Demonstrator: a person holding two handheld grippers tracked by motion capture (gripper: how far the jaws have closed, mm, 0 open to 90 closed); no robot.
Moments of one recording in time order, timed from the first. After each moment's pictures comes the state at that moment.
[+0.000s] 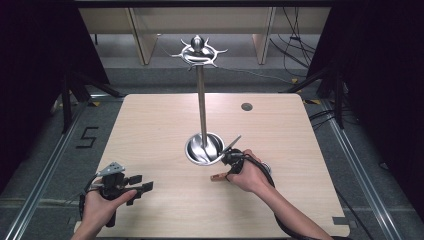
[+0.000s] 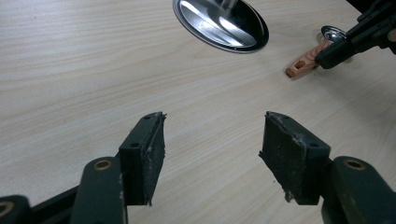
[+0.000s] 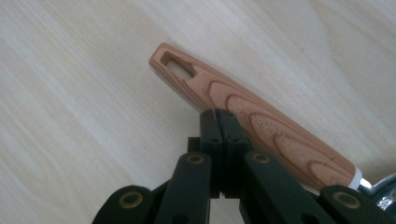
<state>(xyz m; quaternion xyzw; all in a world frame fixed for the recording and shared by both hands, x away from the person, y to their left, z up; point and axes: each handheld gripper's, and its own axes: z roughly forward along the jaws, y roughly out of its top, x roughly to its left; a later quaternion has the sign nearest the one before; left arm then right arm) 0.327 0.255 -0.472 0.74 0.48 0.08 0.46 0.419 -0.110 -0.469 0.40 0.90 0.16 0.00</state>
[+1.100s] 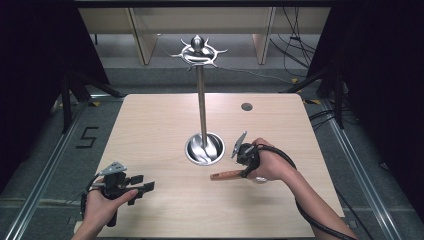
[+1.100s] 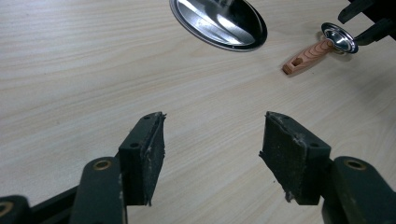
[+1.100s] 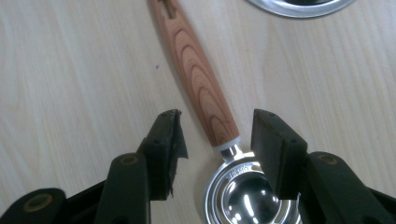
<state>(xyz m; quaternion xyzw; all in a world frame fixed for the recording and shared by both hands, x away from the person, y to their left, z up) 0.330 0.251 -0.473 0.75 0.48 0.08 0.46 0.427 -0.149 -0.436 0.16 0.98 0.11 0.07</state>
